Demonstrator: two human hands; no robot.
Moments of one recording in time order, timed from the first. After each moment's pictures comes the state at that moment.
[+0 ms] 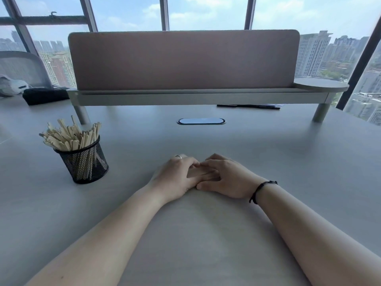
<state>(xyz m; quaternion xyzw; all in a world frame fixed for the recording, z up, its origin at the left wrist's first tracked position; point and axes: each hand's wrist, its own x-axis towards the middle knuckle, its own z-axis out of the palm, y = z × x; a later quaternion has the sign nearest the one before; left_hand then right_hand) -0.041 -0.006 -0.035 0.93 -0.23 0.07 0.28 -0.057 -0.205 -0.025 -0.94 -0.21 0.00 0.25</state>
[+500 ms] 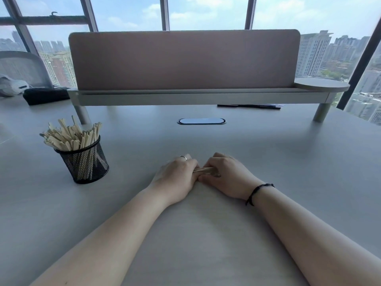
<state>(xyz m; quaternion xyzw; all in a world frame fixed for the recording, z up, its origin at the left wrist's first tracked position) -0.045 -0.014 -0.033 0.95 -0.24 0.10 0.18 -0.056 -0.198 -0.028 -0.95 -0.18 -0.08 0.22</state>
